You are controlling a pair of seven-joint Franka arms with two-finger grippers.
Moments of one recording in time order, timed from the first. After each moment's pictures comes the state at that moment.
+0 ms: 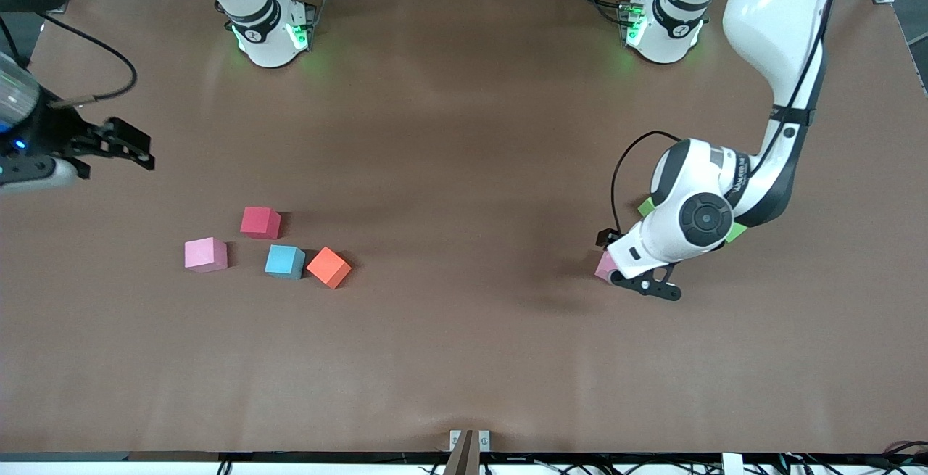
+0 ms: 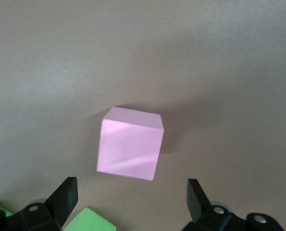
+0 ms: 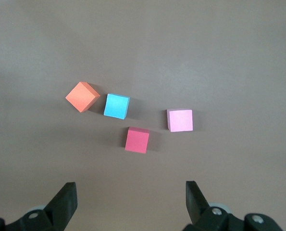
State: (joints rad) left arm -0.20 0.58 -0.14 -1.65 0.05 2.11 -0.06; right arm 0.16 0.09 -0.10 -1.54 0.02 1.63 -0.08
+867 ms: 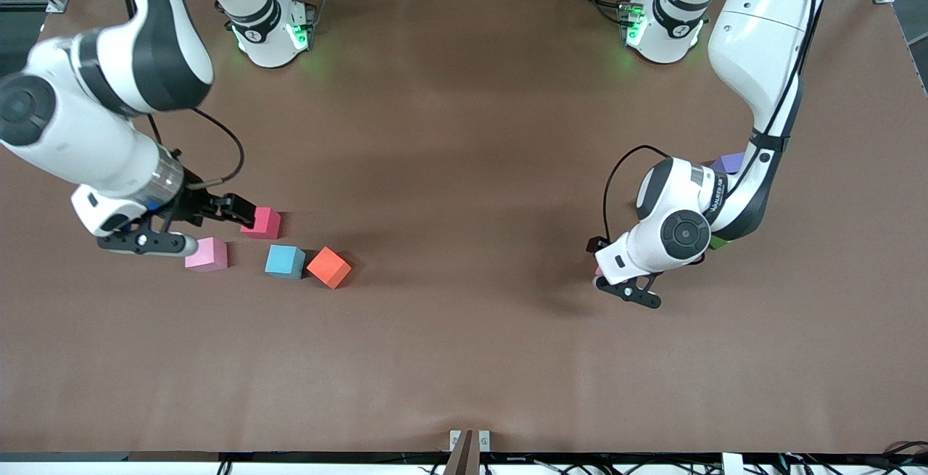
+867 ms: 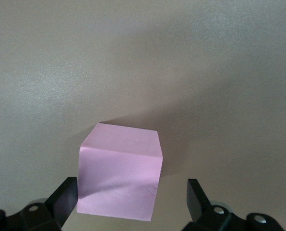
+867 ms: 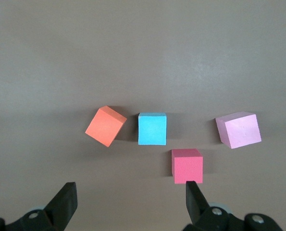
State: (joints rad) left arm -0.20 0.66 -0.14 -1.64 0.06 2.18 0.01; right arm 0.26 0.23 -0.09 -1.69 0.08 1.92 0.23
